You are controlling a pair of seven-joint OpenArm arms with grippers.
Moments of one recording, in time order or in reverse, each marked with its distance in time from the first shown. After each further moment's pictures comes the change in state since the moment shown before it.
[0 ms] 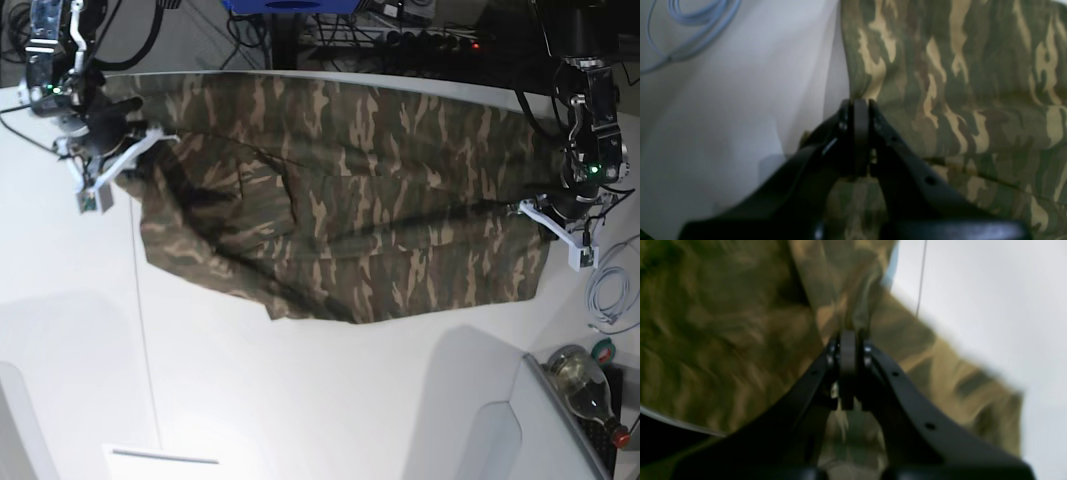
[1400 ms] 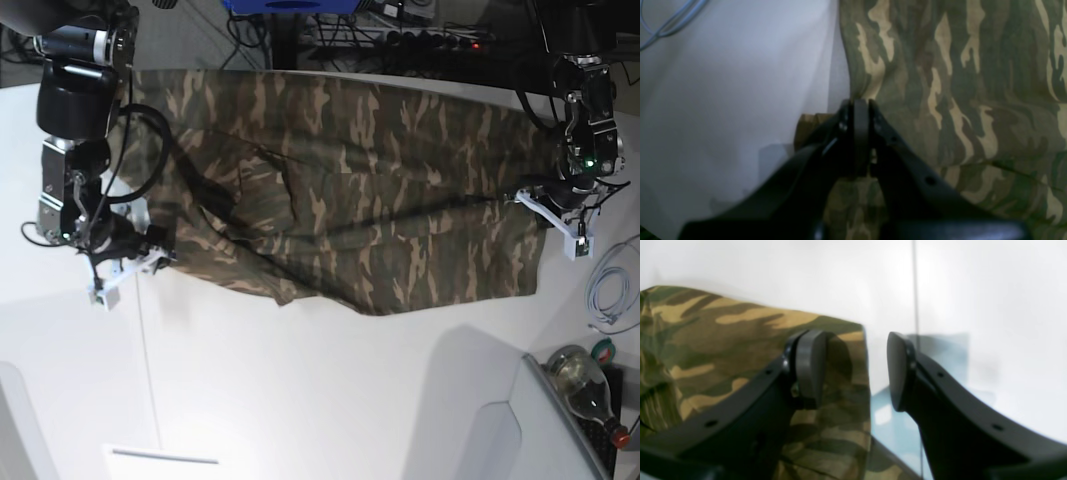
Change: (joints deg) left arm 0.1 -0.1 0.2 -2.8 0.6 0.0 -0.1; right arm 35.0 1.8 4.6 -41.4 0.0 0.0 -0.2
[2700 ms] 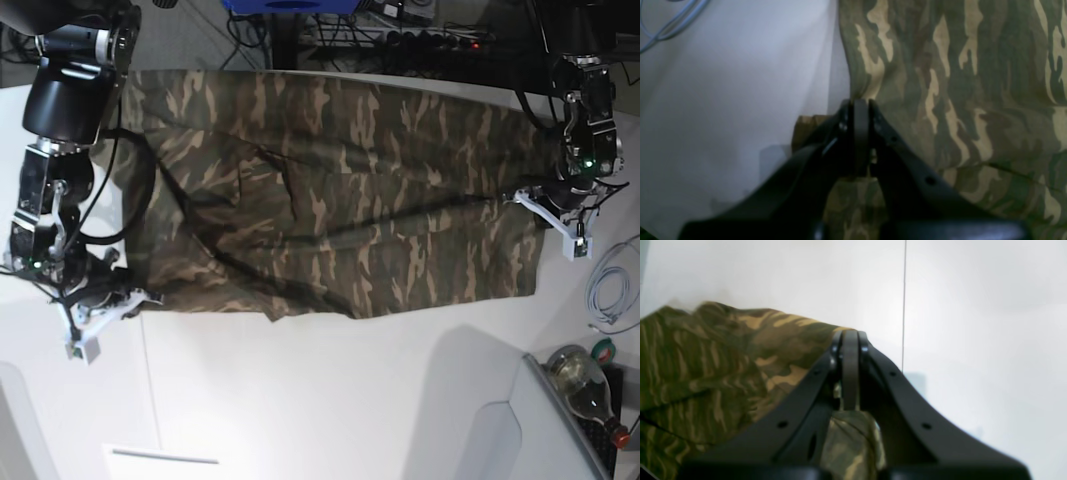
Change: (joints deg) left arm 0.2 0.0 0.3 0.2 0.0 0.0 0.0; right arm -0.2 -1.0 0.0 20.6 0.1 0.0 -10.0
